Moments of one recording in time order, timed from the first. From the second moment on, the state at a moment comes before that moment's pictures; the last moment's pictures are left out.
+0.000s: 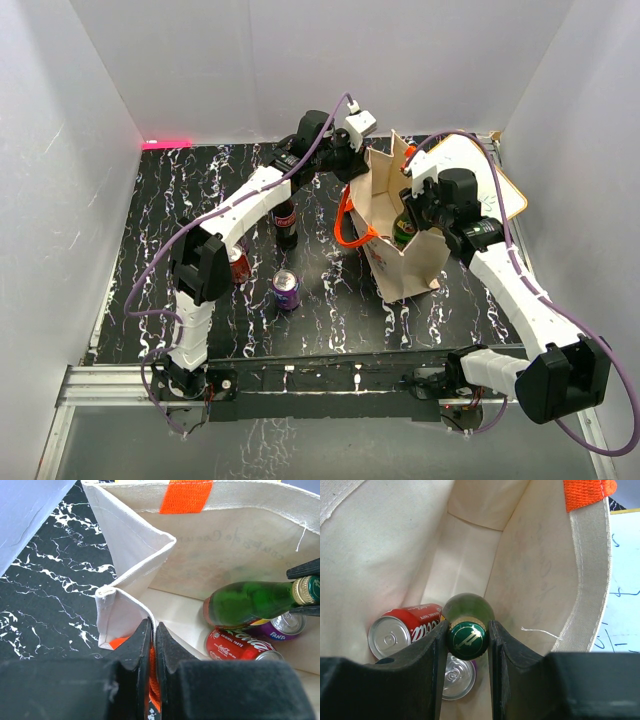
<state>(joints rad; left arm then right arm) -0.64 2.08 1.98 -0.32 0.43 0.14 0.26 1.15 1.02 -0.39 -0.10 -0.32</state>
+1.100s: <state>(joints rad) -0.60 2.12 2.07 -0.39 0.53 0.05 0.23 1.27 1.21 -0.48 -0.15 -0.38</state>
